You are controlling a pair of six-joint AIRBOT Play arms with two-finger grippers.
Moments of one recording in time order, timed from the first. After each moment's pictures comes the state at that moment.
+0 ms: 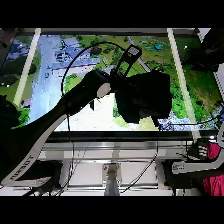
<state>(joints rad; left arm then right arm) -0.83 -1.48 1.59 1.50 -0.85 -1.56 -0.30 -1.55 1.84 -1.19 1.57 1.58</state>
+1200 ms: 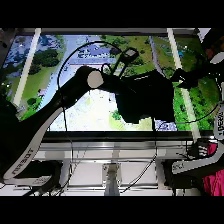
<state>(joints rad) -0.69 -1.51 1.57 1.16 -0.94 -1.35 -0.30 -1.65 1.60 -1.19 1.39 1.52</state>
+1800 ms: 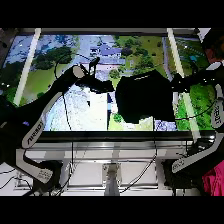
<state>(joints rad) -0.39 -1.71 1.46 0.86 -0.95 -1.46 -0.37 -1.83 1.60 -0.99 1.41 1.43</state>
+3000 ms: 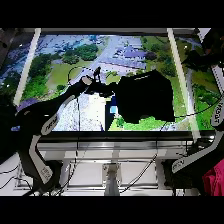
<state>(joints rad) -0.43 -1.93 1.46 0.50 -0.70 -1.34 -0.39 -1.86 1.98 -1.06 1.29 1.51</state>
